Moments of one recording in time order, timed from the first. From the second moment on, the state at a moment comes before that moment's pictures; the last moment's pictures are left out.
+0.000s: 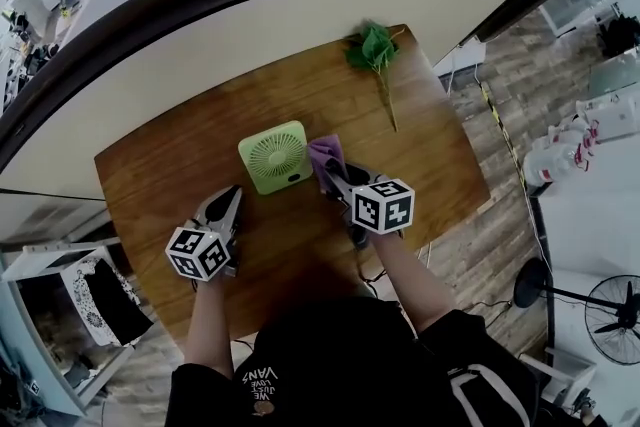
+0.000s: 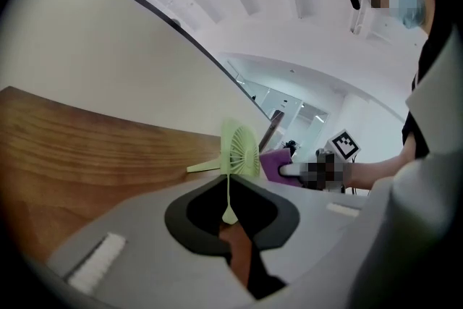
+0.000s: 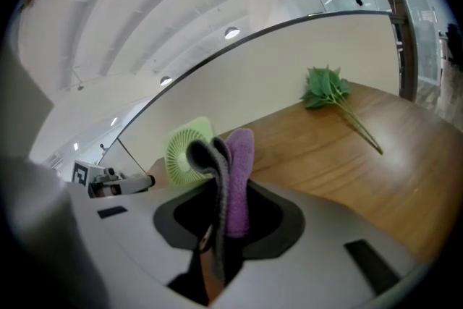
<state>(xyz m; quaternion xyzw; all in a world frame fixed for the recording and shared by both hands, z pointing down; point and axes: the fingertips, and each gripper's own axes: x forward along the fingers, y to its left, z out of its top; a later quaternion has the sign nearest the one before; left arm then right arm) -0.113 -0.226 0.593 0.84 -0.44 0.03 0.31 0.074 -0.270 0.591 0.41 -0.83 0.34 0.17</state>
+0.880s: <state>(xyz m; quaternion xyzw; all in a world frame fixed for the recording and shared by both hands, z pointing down) -0.140 -0.184 0.589 0.82 -0.47 0.01 0.33 -0.061 -0.199 0.608 0.25 -0.90 0.28 0.23</state>
